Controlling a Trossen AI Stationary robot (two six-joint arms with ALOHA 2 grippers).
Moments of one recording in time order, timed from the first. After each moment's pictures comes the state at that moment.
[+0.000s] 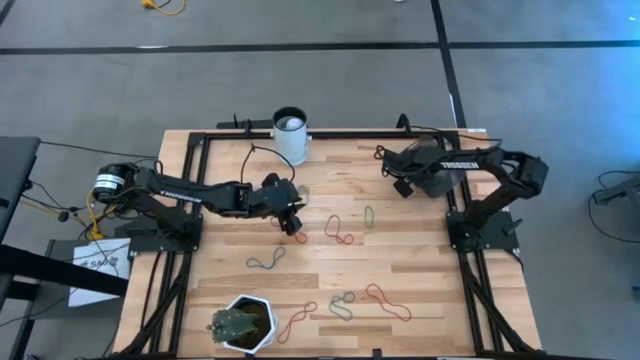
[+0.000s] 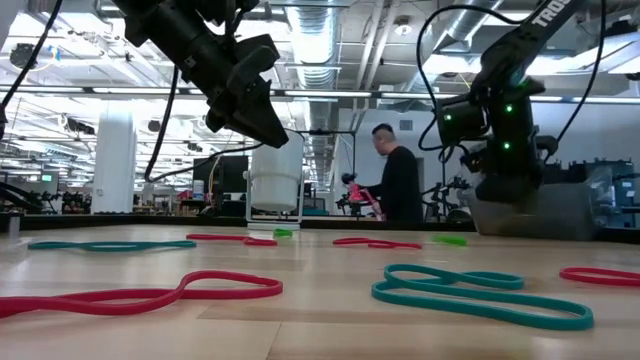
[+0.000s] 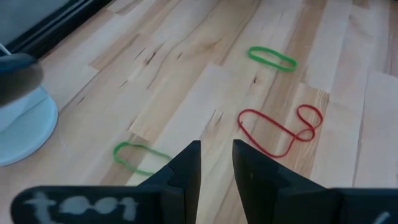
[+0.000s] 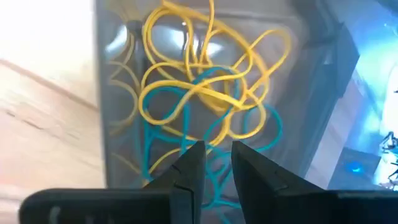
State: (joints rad) left arm 0.01 1.43 0.81 -0.08 -0.33 -0.34; right arm -0.53 1.53 0.78 -0.90 0.57 0.39
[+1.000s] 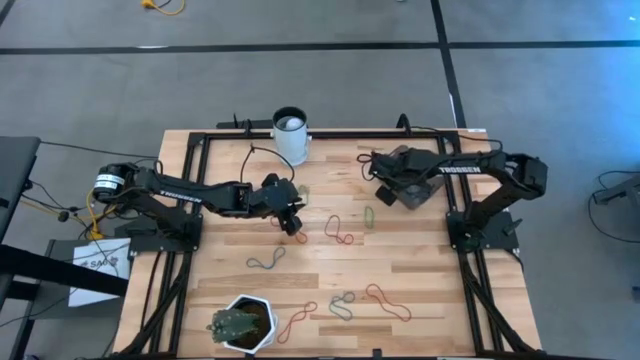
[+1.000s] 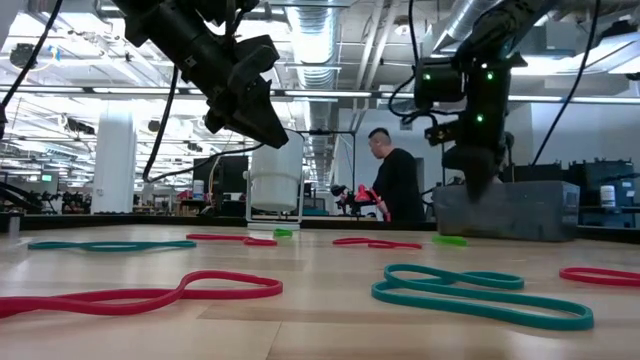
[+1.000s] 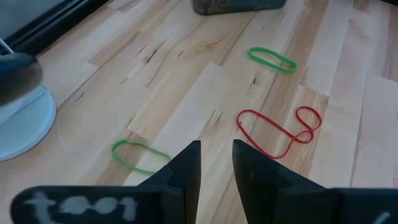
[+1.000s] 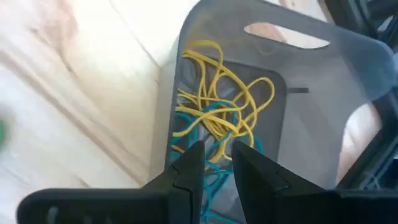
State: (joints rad) left arm 0.01 1.43 0.81 -0.08 -0.33 -0.36; right arm -0.36 1.52 0.90 -0.82 0.39 0.23
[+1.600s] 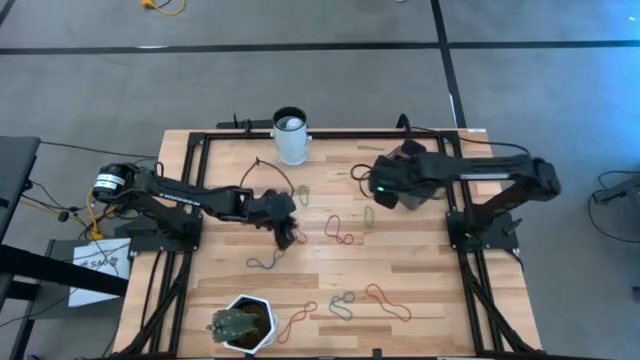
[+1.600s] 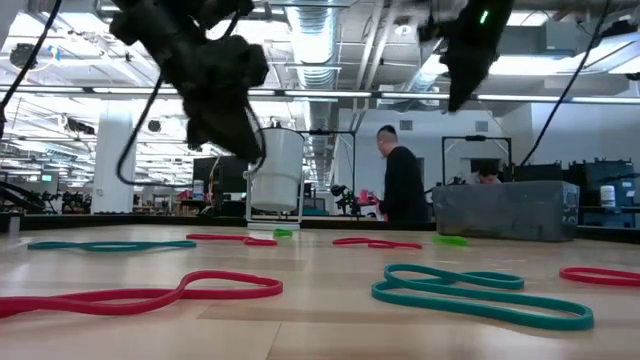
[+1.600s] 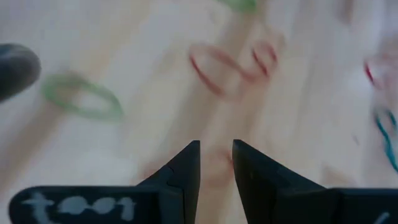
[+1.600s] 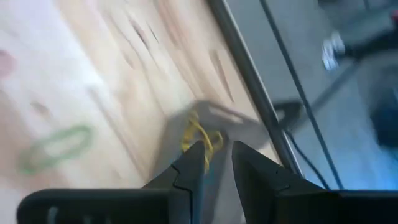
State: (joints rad) left arm -0.05 1.43 0.81 -0.22 -0.13 -0.48; right arm -0.06 1.43 1.27 -1.20 0.63 0.27
